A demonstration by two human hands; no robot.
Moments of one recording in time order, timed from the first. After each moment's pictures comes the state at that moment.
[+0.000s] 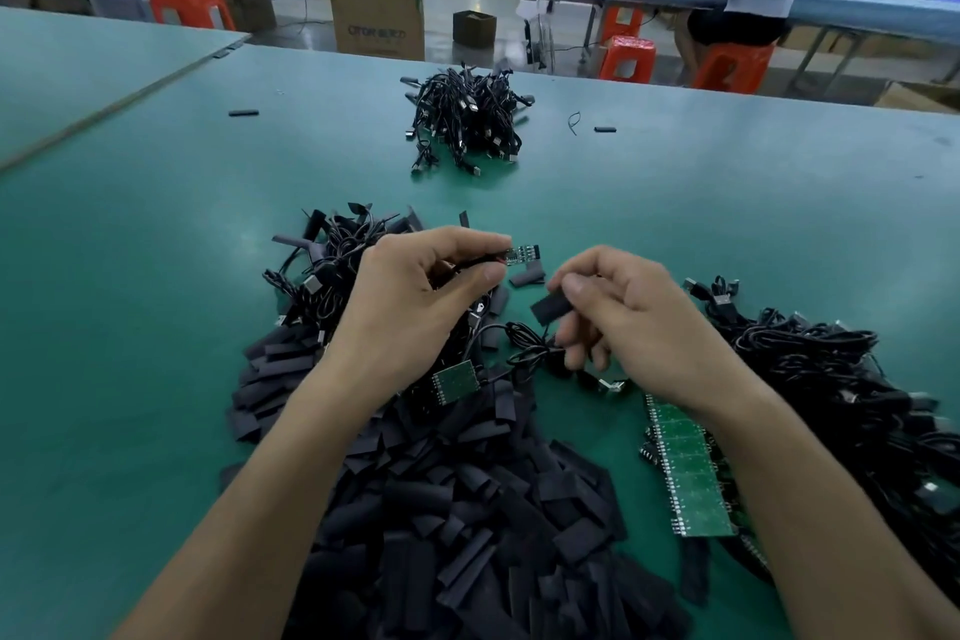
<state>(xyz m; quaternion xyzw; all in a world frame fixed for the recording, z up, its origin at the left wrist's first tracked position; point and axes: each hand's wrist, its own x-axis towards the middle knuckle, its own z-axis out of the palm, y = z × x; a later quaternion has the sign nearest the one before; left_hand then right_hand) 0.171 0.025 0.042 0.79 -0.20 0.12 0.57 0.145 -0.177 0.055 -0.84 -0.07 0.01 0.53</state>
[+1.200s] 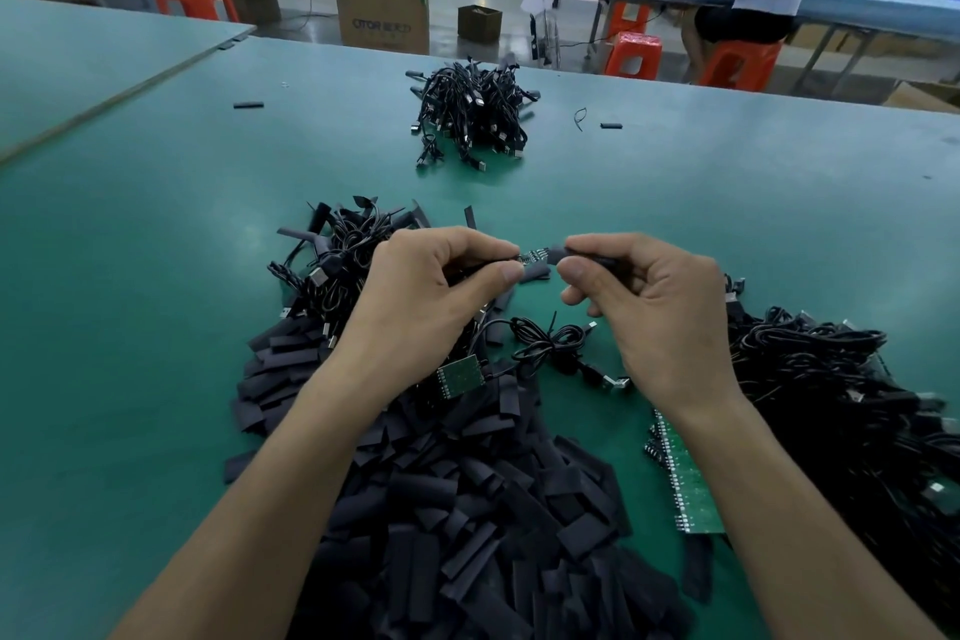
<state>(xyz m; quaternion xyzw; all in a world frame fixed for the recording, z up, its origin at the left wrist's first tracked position) 0.172 0.023 0.040 0.79 -0.19 0.10 0.58 0.146 -0.165 0.043 -0.78 -0.11 -0.23 0.57</state>
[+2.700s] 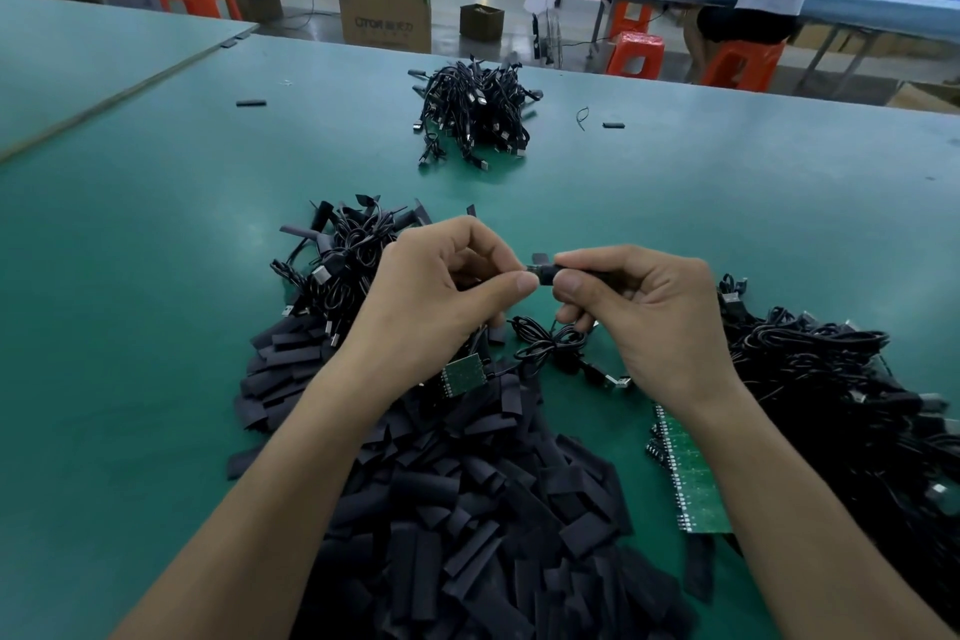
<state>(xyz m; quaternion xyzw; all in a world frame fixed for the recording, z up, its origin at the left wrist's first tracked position) 0.168 0.023 0.040 0.76 -0.20 0.05 0.62 0.148 -0.169 0.038 -0.75 -0.14 -0.17 0.63</state>
